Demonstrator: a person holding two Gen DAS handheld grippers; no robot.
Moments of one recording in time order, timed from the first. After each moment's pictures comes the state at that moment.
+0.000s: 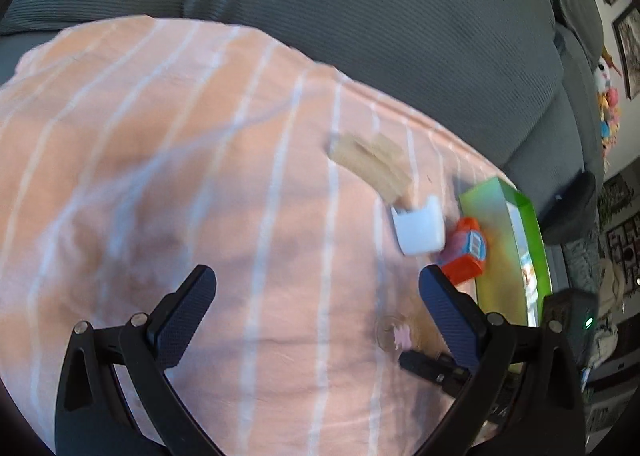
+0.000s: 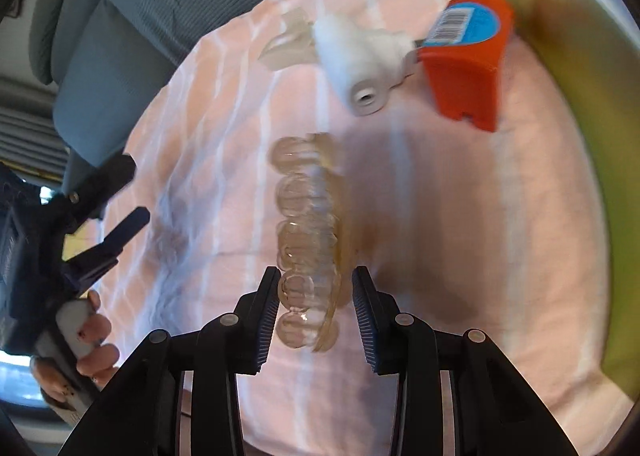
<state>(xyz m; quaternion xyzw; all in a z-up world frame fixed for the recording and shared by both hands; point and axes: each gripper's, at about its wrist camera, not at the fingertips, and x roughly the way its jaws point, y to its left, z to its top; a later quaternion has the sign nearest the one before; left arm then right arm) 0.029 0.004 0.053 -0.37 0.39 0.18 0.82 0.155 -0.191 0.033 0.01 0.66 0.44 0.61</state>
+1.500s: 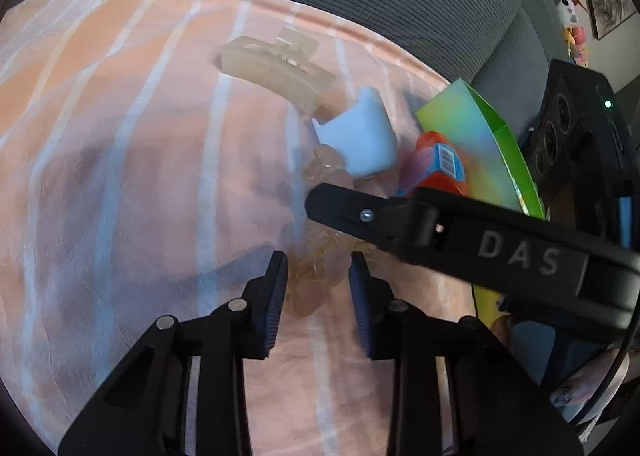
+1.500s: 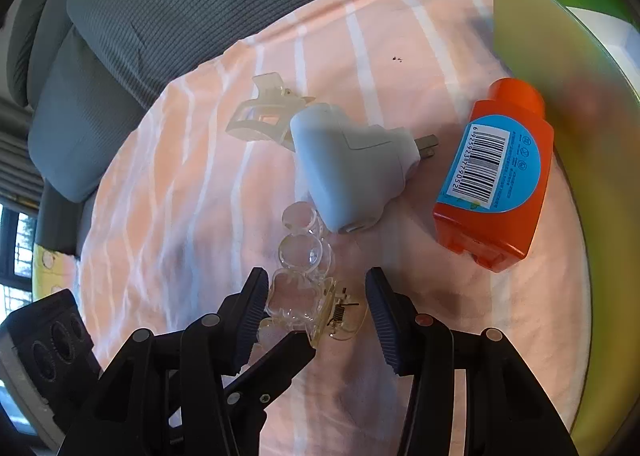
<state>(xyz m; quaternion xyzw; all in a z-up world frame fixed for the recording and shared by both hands) 0.084 -0.060 0.001 -0.34 0.43 0.08 0.83 0.197 -0.152 0.022 0.00 0.64 0.40 0.65</state>
